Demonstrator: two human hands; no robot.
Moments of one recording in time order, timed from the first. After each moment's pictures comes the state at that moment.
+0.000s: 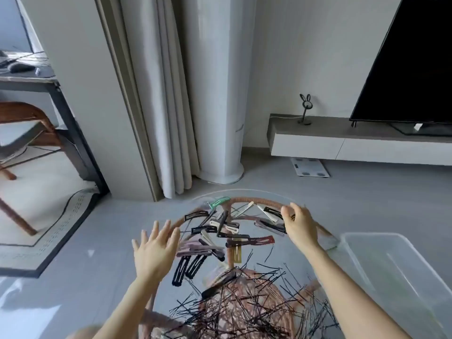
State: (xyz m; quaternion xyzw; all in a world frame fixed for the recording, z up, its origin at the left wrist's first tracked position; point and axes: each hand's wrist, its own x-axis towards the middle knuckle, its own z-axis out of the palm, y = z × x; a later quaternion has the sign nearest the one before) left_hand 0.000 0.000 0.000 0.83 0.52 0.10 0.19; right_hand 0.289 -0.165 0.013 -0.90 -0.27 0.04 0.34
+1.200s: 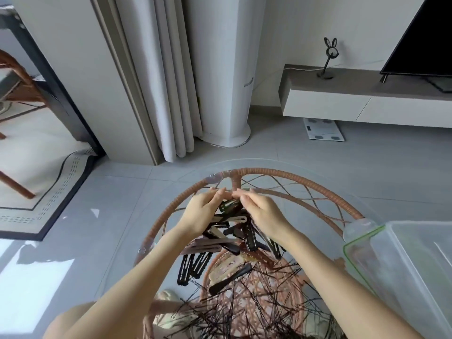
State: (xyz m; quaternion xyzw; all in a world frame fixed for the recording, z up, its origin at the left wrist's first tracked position) left_hand 0.085 0.018 -0.002 0.79 0.30 0.15 0.51; right_hand 0.219 -0.091 -0.006 -0.73 -0.47 0.28 0.41
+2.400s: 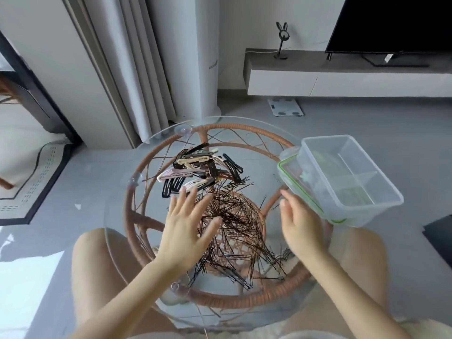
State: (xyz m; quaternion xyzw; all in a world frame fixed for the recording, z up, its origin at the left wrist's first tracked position) left_hand -0.044 -0.181 0.014 0.92 0.28 0.14 0.23; right_hand 0.124 -0.341 0.025 -0.88 -0.34 0.01 0.32
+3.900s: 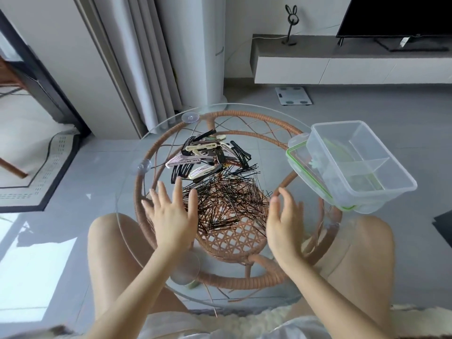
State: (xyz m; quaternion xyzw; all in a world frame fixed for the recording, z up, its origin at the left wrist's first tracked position) left_hand -0.049 -0.166 -0.011 0.83 0.50 0.14 0.19; right_hand 0.069 -0.317 0.003 -0.87 -0.17 0.04 0.46
